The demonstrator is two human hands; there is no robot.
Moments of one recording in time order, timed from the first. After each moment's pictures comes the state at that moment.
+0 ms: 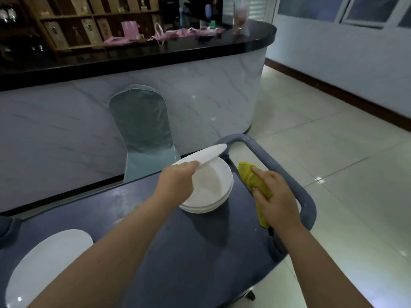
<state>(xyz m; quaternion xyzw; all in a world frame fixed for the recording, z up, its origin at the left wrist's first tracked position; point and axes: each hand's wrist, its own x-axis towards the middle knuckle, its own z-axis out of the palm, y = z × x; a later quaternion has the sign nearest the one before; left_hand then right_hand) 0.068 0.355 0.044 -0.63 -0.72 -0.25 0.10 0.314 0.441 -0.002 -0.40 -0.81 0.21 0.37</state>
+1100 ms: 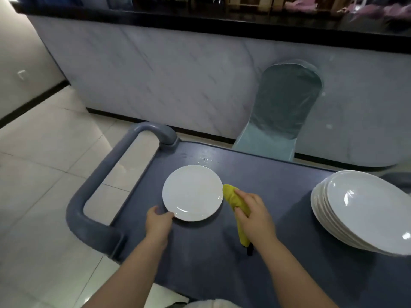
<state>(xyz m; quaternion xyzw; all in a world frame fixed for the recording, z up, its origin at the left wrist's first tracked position) -0.075 0.006 -0.120 0.27 -0.73 -0.60 -0.17 0.028 0.237 -0.093 -0.20 -0.89 0.40 0.08</state>
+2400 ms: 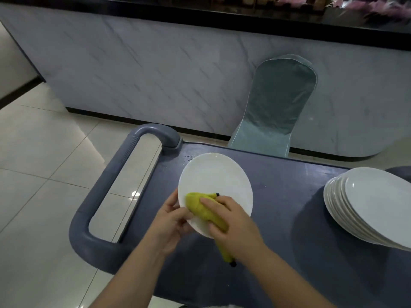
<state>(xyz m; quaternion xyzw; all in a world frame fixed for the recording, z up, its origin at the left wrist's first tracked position) -0.101 -0.016 -0.046 0.08 -0.50 -0.78 -0.36 -0.005 0.141 -0.056 -0.03 -0.93 0.35 0.09</state>
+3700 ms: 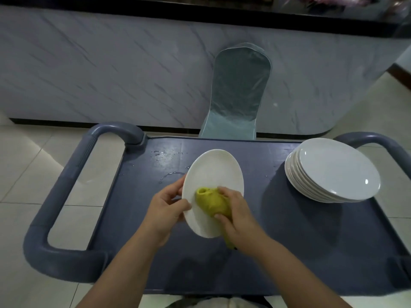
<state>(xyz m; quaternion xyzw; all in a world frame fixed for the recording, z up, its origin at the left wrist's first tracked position) -0.071 0.023 -0.028 -0.10 -0.63 -0.69 -0.35 0.061 0.180 -0.060 -0.11 -0.90 0.42 0.11</state>
